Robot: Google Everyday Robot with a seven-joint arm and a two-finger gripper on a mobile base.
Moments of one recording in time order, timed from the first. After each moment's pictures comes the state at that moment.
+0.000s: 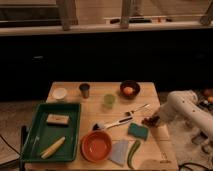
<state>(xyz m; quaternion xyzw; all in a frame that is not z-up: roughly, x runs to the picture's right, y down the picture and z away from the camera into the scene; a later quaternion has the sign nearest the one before) 0.325 0.209 0.853 -0.29 -0.12 -0.06 0.95</state>
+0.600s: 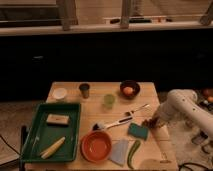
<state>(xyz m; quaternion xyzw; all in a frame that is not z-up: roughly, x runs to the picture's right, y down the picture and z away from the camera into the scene) 0.319 0.195 0.844 -0.29 -0.13 -0.09 0.94</state>
